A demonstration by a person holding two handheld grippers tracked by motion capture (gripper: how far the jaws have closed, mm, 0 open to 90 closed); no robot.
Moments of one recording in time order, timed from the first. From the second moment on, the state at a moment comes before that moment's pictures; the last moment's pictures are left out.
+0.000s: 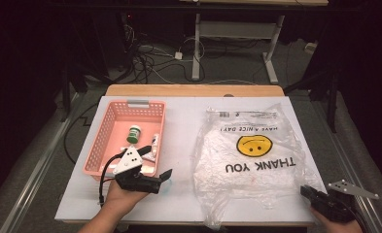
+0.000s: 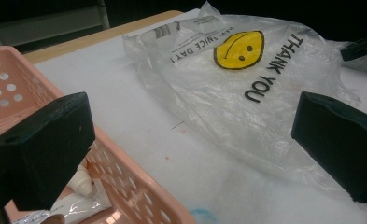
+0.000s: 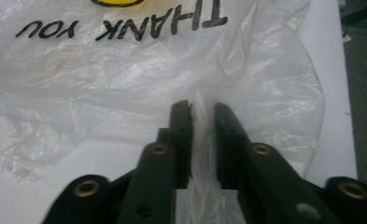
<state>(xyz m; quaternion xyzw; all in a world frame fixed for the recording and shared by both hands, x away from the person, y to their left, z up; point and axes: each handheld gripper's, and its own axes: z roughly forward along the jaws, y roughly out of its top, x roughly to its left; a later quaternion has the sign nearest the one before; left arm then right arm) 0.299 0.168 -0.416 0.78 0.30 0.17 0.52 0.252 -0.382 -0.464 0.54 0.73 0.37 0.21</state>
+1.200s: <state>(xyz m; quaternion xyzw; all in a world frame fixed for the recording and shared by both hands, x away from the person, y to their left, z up) 0.284 0.192 -0.419 0.77 0.33 0.19 0.52 0.273 -0.308 -0.409 0.43 0.73 0.46 0.25</state>
